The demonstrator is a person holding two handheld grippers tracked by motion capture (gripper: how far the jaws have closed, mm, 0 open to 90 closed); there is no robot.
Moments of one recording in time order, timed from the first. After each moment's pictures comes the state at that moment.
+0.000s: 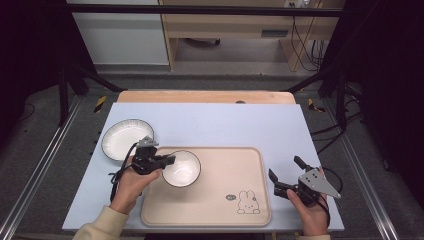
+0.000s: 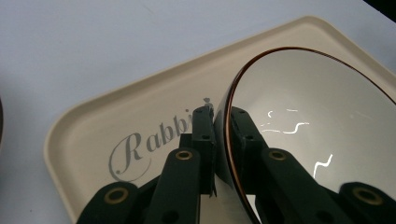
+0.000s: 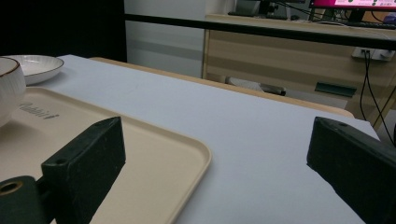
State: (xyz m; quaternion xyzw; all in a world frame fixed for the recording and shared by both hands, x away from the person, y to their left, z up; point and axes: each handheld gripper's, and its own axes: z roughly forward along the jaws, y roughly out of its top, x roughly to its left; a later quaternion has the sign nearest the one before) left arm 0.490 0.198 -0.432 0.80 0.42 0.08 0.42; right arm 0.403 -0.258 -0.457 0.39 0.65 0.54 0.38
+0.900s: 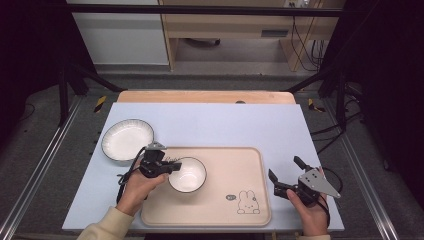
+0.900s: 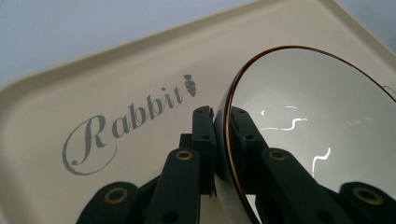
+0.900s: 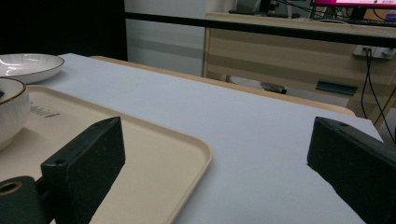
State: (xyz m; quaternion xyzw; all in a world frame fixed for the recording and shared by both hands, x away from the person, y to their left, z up) left arm 0.491 0.183 -0.448 0.81 0.43 0.05 0.40; right arm 0.403 -0.258 -0.458 0.39 0.65 0.54 0.37
